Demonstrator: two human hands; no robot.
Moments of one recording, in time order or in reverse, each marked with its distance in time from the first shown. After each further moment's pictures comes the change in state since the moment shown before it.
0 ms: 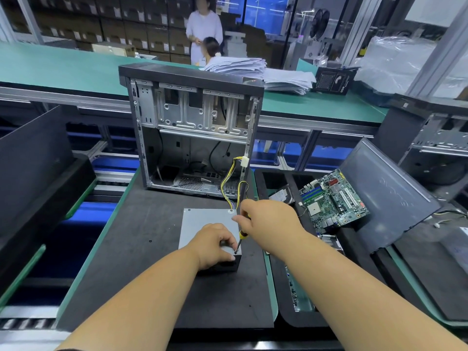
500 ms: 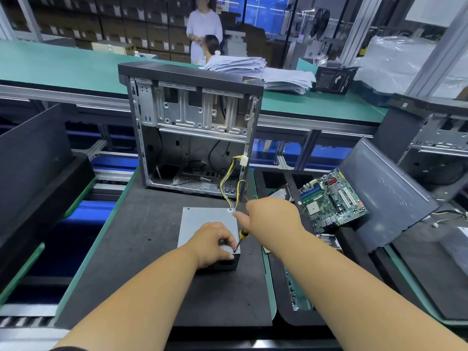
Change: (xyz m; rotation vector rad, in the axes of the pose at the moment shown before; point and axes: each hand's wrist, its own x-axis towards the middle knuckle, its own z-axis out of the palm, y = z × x) left_hand 0.000 -0.002 0.001 0.004 -0.008 -0.001; right_hand 0.005 -0.001 -0.001 -0.146 -0.032 0.107
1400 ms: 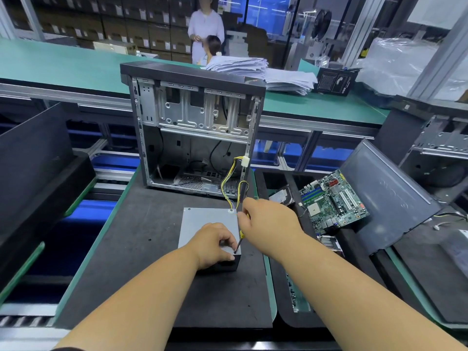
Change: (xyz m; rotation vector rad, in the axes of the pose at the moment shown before) left_hand 0.001 -0.001 0.000 -0.012 0.001 -0.005; right_hand -0.006 -0.004 0.004 0.176 0.057 -0.032
